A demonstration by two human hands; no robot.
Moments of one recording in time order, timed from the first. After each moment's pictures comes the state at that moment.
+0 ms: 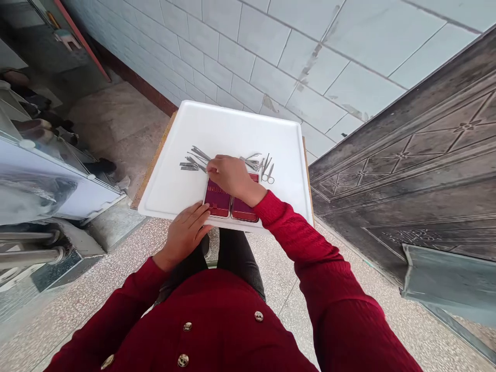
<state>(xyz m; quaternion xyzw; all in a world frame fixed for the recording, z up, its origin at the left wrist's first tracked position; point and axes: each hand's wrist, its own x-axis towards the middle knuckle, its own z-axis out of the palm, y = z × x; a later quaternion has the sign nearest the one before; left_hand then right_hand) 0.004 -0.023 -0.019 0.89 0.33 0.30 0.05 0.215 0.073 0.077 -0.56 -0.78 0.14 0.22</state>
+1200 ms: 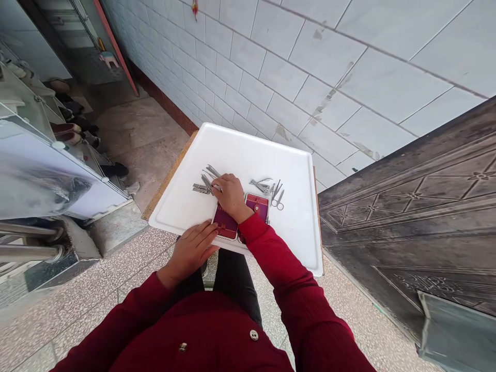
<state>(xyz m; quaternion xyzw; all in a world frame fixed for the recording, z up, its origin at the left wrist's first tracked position) 0.003 -0.025 -0.028 0.89 0.32 0.32 -0.04 0.184 0.105 0.021 -0.57 -0.77 0.11 0.25</state>
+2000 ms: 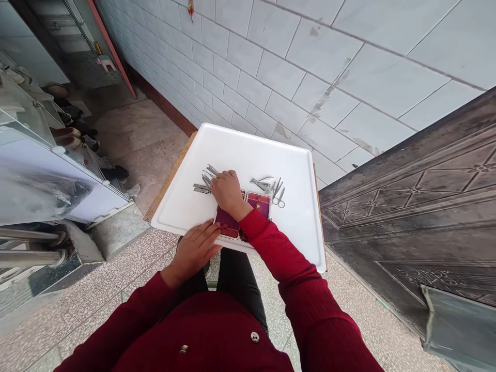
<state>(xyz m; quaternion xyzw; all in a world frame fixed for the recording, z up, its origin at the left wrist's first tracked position) 0.001 -0.025 -0.025 0.89 0.32 0.32 -0.03 0.166 0.109 0.045 -0.57 -0.82 0.00 0.07</state>
